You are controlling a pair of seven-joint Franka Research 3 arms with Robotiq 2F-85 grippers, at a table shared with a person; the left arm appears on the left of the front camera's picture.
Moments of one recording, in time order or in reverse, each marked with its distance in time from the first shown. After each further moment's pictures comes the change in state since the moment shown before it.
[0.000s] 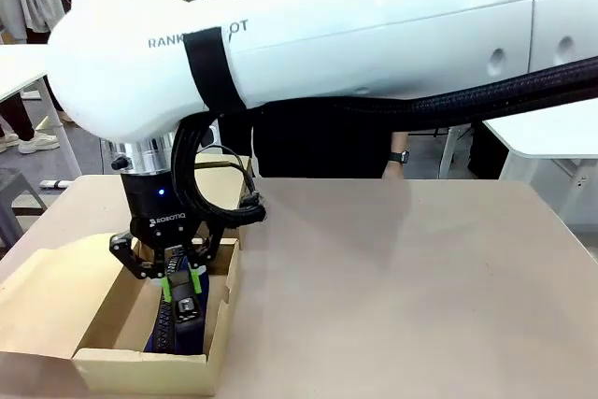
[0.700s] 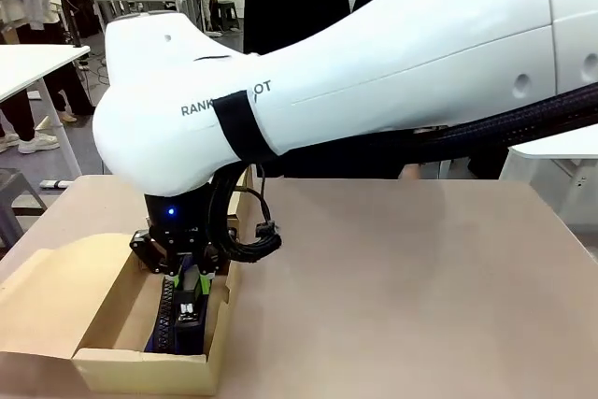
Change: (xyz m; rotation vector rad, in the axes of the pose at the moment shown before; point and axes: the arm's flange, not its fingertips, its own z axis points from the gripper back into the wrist) left arm 0.000 0.000 0.000 0.000 0.000 0.000; right arm 0.003 -0.022 -0.021 0.007 -0.118 -0.291
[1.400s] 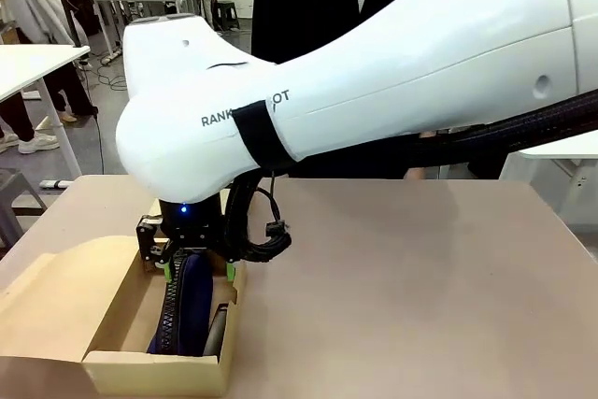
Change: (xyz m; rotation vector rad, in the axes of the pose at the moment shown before) left arm 0.000 0.000 0.000 0.000 0.000 0.000; right arm 0.007 -0.016 0.001 0.033 -0.051 -0.016
